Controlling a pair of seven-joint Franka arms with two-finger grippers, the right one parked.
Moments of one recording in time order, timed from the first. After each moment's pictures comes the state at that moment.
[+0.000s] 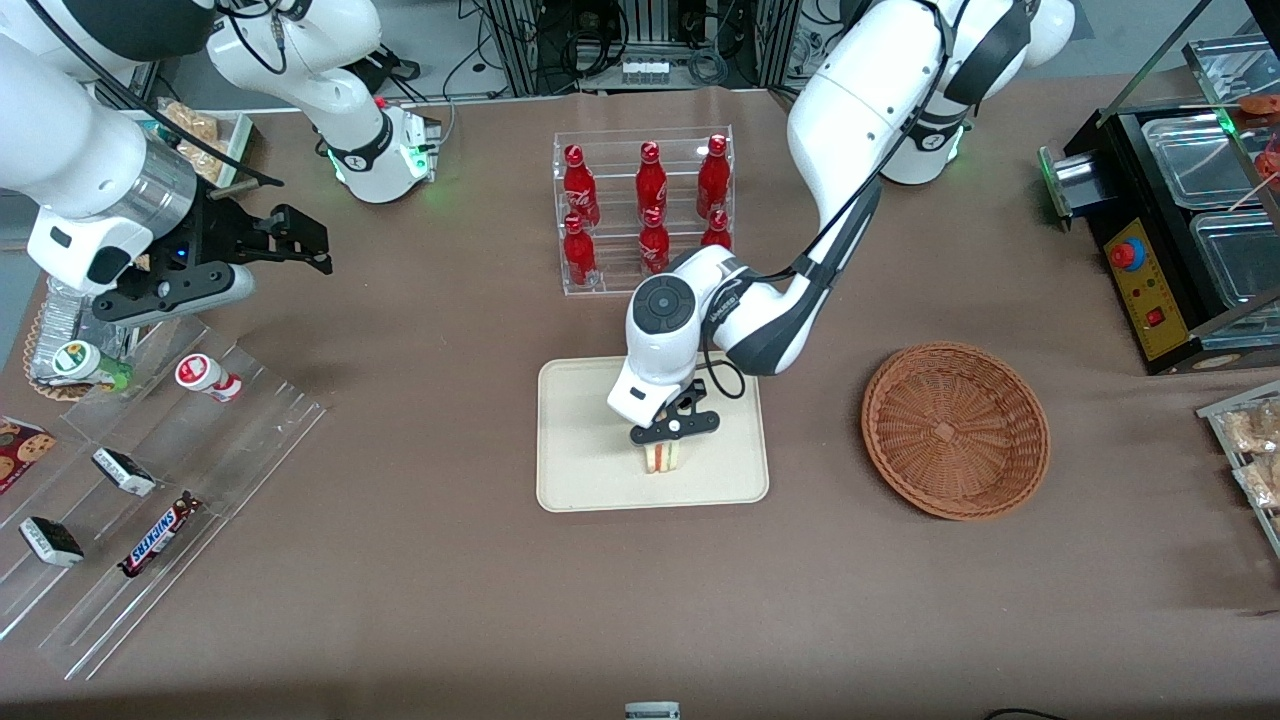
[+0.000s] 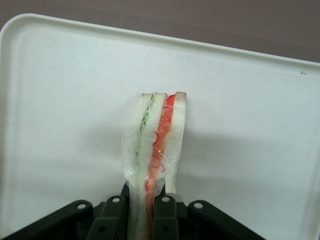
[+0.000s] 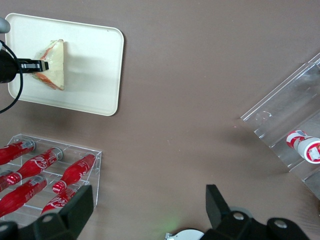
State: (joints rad) arm -0.64 0.79 -0.13 -1.42 0.16 2.25 -1.02
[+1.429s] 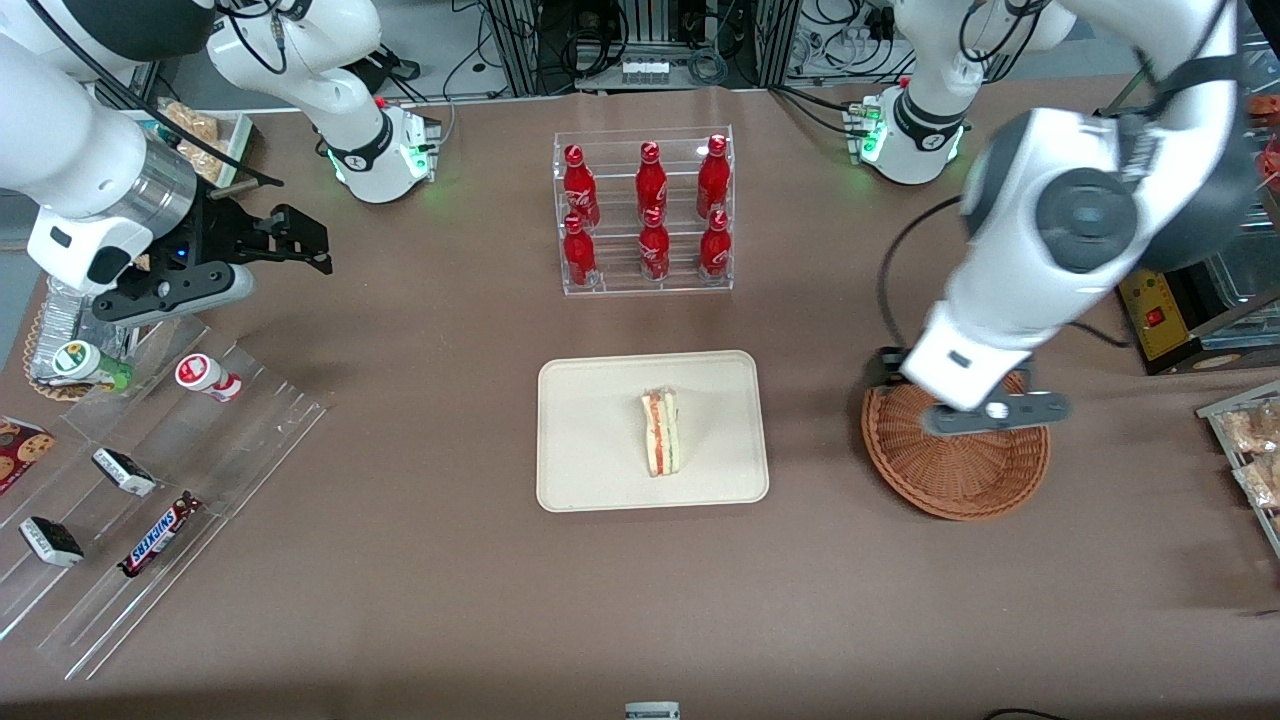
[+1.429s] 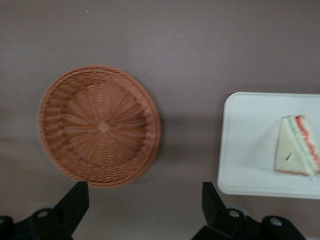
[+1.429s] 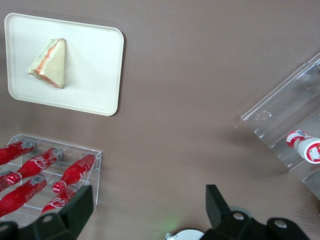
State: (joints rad) arm -0.19 0.24 -0.11 -1.50 0.07 1.68 -0.36
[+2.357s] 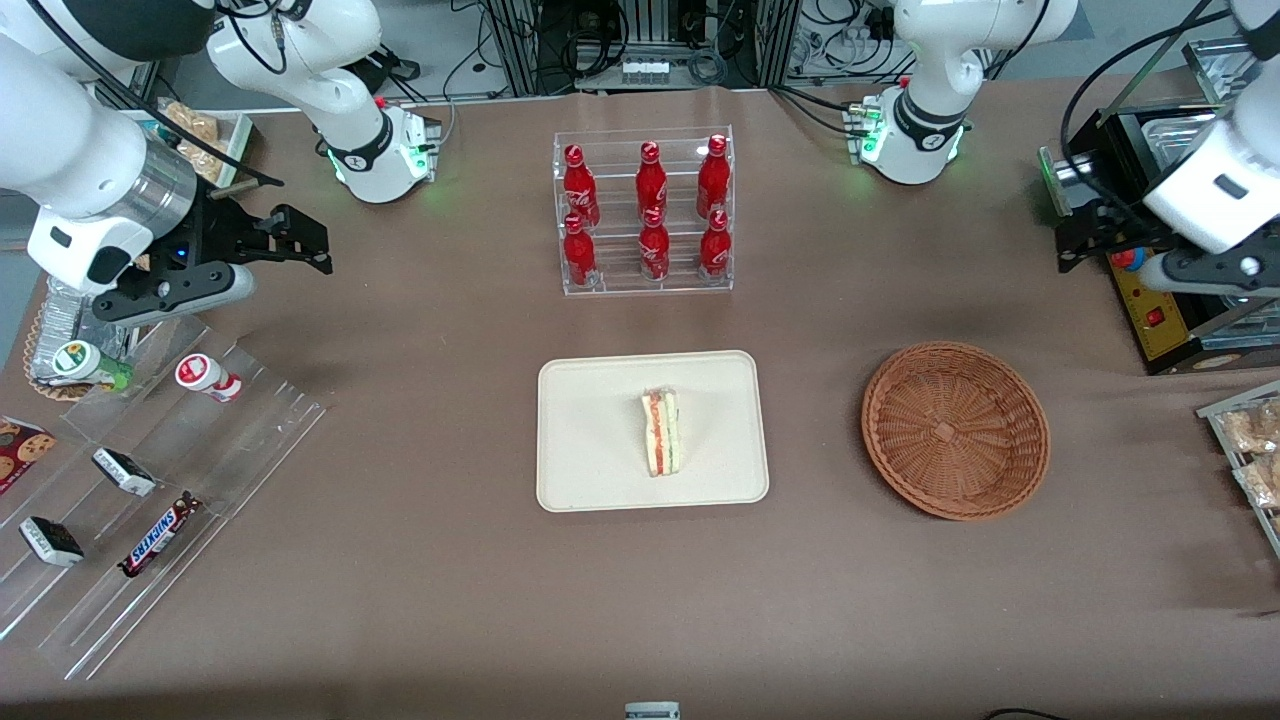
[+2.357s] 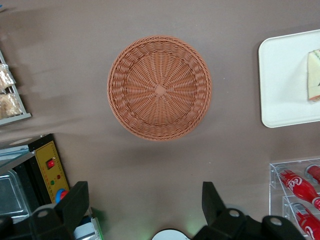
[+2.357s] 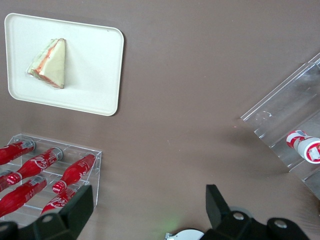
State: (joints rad) arm -0.05 -0.04 -0.02 -1.58 0.02 1.47 0.04
